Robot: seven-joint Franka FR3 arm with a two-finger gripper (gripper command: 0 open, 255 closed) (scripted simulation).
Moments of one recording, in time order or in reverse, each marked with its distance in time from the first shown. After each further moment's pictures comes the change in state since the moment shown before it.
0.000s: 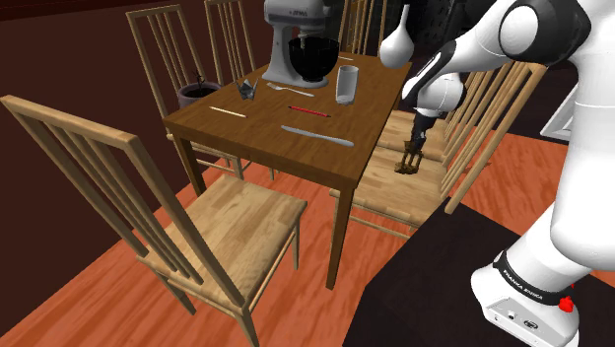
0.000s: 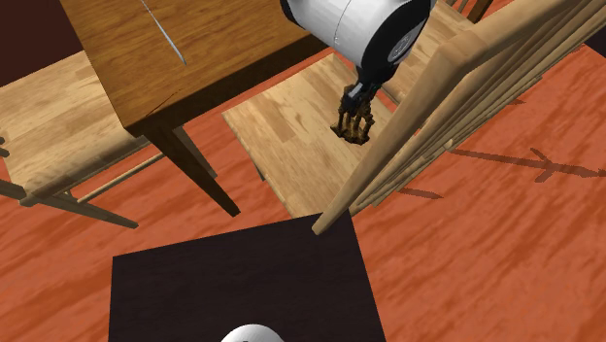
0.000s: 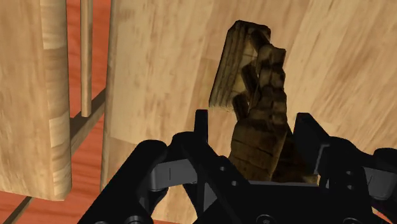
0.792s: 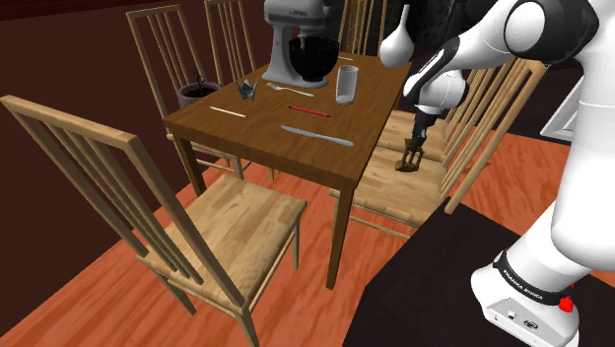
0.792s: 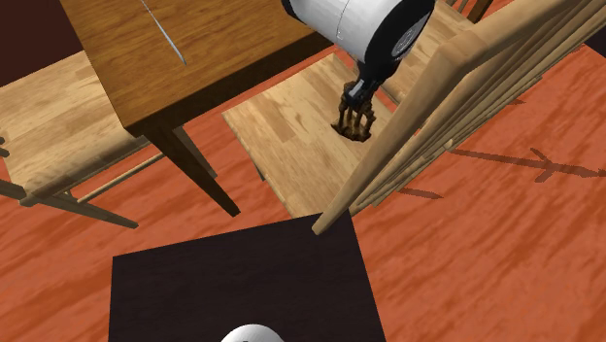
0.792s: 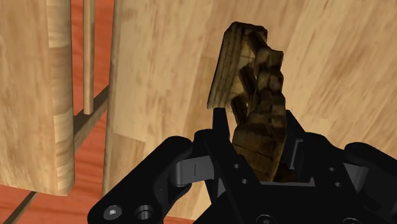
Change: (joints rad) arm 0.011 -0.024 -0.016 -0.004 -0.021 -0.017 0.014
